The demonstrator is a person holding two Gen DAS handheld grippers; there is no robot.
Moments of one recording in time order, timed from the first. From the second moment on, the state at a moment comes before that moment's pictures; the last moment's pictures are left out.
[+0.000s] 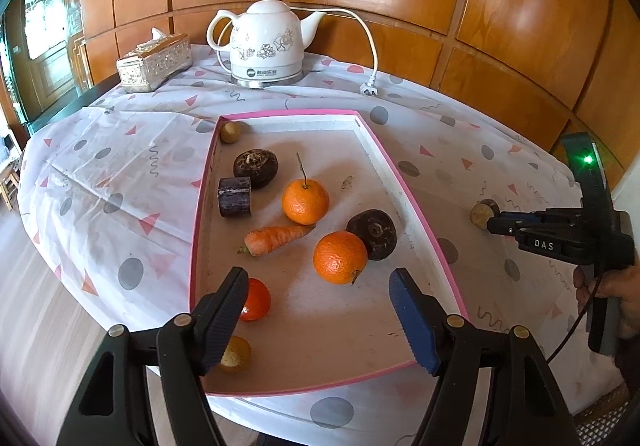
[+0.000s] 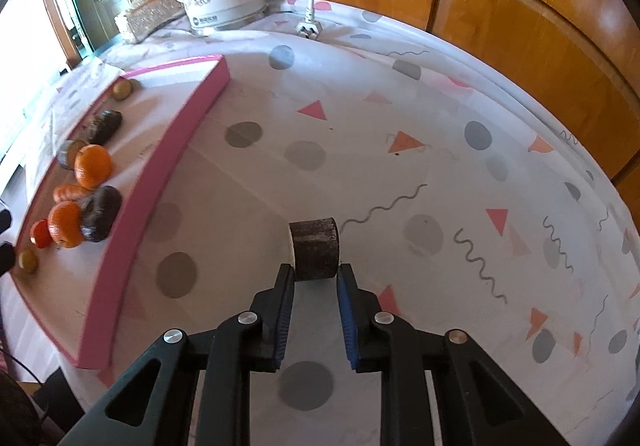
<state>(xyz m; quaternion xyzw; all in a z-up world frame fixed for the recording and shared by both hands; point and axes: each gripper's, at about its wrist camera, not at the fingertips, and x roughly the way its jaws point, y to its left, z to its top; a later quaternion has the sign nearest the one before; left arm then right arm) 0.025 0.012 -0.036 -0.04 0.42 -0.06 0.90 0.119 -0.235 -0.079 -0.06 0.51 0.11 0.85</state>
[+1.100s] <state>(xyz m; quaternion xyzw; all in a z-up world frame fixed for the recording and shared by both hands) 0.018 0.001 -0.032 -0.03 0.42 -0.08 0.90 0.061 -0.224 -0.061 0.02 0.49 0.18 0.85</state>
